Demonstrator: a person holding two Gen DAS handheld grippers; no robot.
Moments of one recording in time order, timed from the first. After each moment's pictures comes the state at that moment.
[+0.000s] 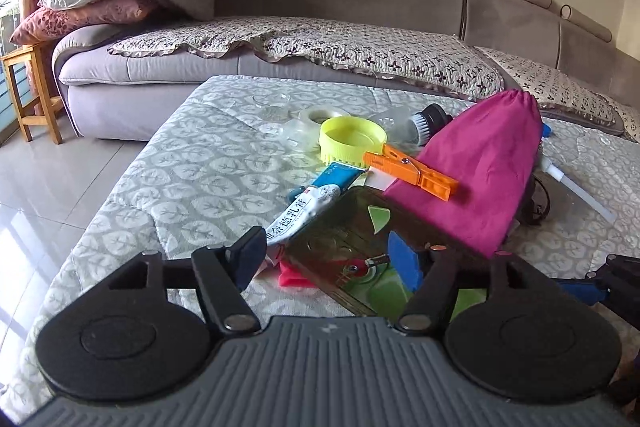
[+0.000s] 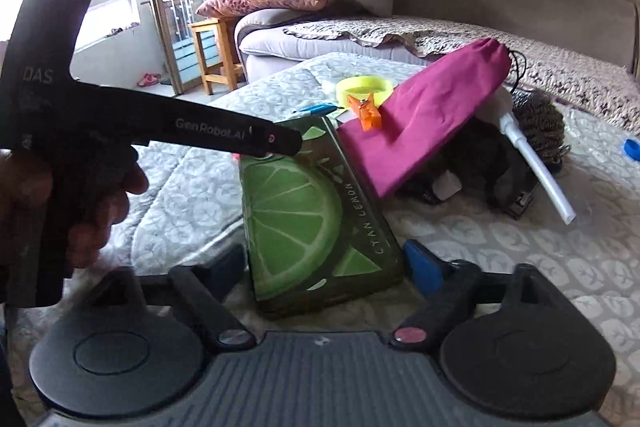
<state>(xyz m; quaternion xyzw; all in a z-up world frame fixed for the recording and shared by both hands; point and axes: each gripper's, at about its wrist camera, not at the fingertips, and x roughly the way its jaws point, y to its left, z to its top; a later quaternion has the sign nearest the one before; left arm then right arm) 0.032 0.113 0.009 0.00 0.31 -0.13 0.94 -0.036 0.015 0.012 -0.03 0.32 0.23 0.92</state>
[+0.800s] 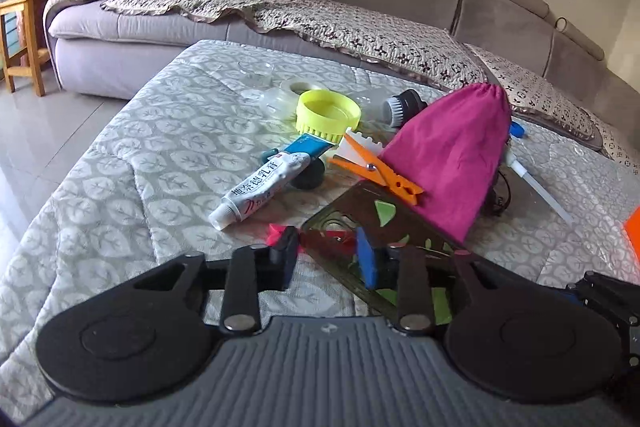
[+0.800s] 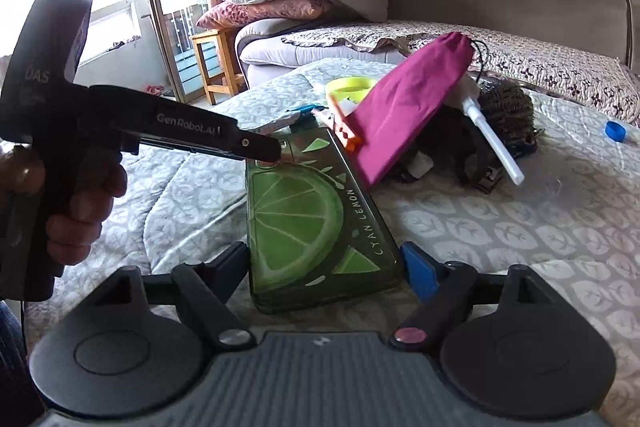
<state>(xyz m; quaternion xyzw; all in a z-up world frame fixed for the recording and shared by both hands) 0.024 0.115 0.012 -0.07 0.36 -0.15 0.92 -0.058 -0.019 0.012 0.00 0.32 0.24 0.92</state>
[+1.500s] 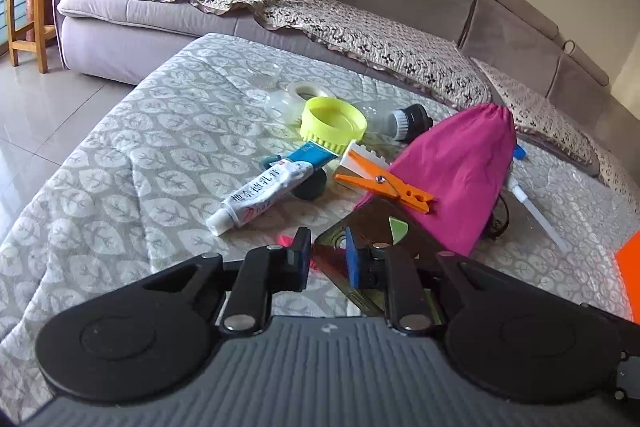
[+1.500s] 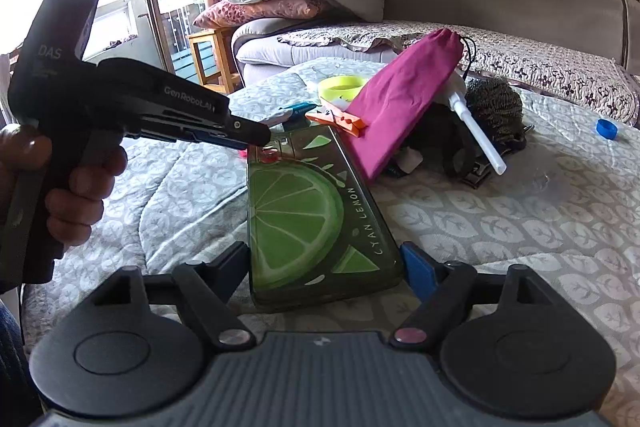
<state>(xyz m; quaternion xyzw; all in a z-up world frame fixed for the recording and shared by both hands) 0.030 0.116 0.011 -0.10 0.36 -0.14 0.92 -0.063 -0.024 0.011 0.00 0.31 0.23 0.92</state>
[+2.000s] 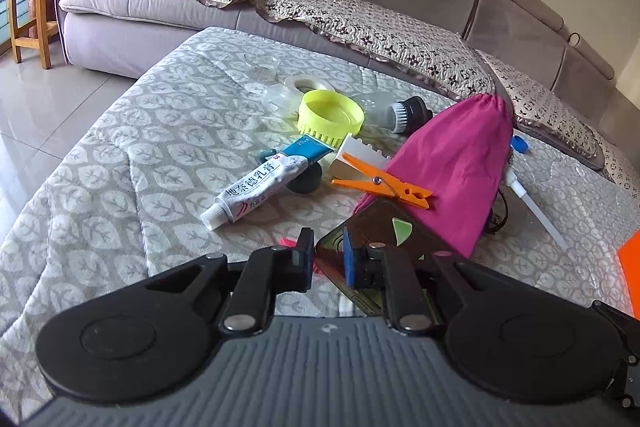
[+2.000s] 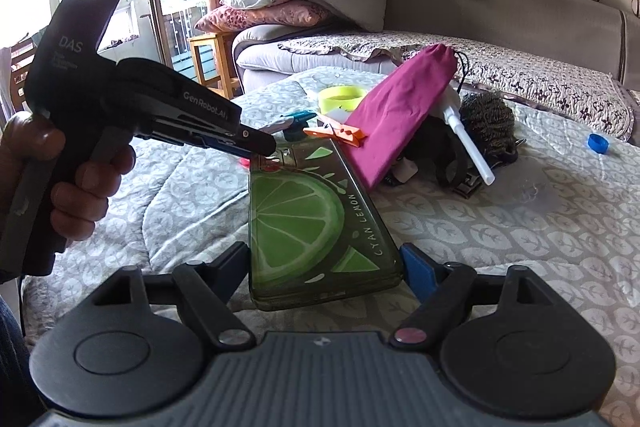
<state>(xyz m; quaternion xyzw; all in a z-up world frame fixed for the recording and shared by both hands) 0.026 0.111 0.014 -0.10 0.37 -0.13 0.91 -0.074 -0.026 0.020 -0.02 0.29 0.23 0.93</state>
